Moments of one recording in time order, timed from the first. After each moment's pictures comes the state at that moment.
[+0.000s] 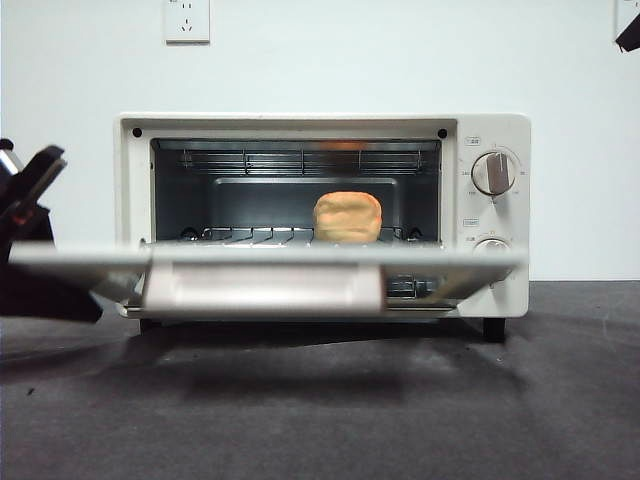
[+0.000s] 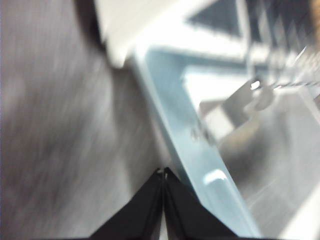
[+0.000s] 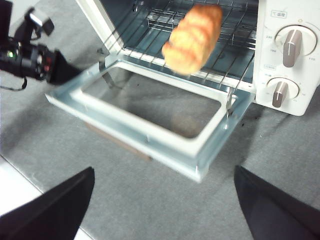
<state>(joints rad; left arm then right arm) -0.07 1.43 0.55 0.04 0.73 -0.29 0.73 0.63 0.81 -0.74 -0.05 0.34</state>
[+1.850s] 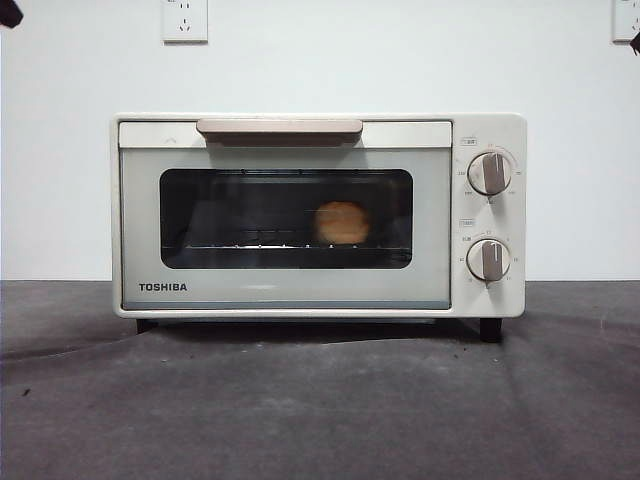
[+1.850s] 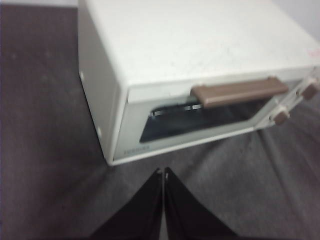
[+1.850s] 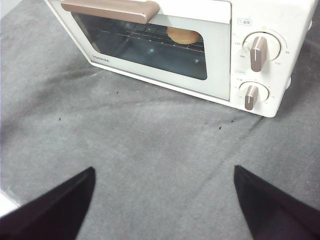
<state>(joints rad) -0.20 0.72 0.86 -0.63 0.29 -0.11 0.73 0.63 0.81 -0.74 0.03 0.35</state>
